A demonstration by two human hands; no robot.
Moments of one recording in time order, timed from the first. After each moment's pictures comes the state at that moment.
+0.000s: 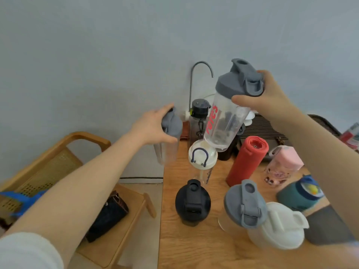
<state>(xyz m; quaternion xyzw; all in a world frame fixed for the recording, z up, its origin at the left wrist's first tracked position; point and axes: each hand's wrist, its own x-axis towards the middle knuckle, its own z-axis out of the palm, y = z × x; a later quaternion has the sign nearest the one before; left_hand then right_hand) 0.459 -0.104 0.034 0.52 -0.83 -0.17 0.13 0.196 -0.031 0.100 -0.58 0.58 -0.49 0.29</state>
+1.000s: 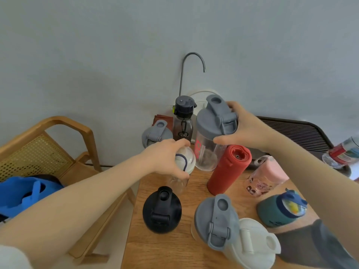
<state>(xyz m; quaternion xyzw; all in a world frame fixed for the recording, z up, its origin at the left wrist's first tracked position) 0.377 -0.065 -0.001 0.46 -0.85 -0.25 -0.02 0.162 -0.045 0.069 -0.69 0.60 -0.24 0.33</state>
